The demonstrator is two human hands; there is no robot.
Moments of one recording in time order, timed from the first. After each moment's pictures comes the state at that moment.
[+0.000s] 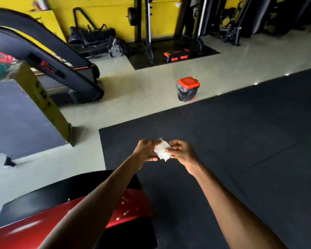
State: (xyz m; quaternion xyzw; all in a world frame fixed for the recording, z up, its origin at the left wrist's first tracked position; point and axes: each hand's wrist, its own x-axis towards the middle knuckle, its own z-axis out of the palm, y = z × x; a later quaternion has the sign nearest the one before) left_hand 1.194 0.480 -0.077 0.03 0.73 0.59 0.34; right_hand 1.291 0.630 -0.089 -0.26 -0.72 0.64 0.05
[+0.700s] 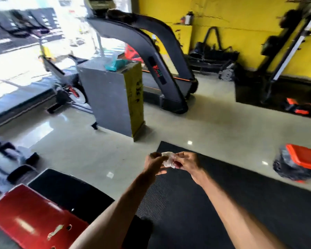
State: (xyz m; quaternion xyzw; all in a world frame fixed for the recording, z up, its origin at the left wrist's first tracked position) left_hand 0.951 0.468 -0.102 -0.26 0.65 0.72 0.06; right_hand 0.899 0.624 -0.108 -0.03 -0.77 0.61 -0.19
